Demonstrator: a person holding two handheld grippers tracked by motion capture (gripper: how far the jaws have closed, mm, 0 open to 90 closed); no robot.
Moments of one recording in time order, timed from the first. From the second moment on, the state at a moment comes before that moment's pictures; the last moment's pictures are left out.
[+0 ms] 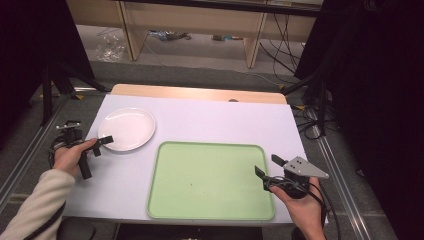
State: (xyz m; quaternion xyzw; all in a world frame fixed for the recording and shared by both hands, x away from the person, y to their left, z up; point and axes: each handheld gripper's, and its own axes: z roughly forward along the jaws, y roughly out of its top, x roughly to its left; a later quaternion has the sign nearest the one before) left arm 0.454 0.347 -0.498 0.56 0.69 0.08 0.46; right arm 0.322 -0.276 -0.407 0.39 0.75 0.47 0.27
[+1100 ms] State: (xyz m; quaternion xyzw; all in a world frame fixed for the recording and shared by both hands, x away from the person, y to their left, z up) left arm 0.465 0.357 -0.502 0.48 0.76 0.05 0.44; right arm 0.323 -0.275 -0.406 0.38 0.75 0.47 0.27
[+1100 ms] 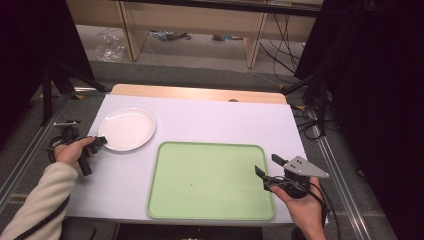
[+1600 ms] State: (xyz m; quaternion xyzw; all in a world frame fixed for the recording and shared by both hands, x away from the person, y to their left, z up) left arm 0.457 0.359 -0.480 0.47 0.72 0.04 0.51; right arm 0.322 -0.276 -0.406 0.38 0.74 0.48 0.27
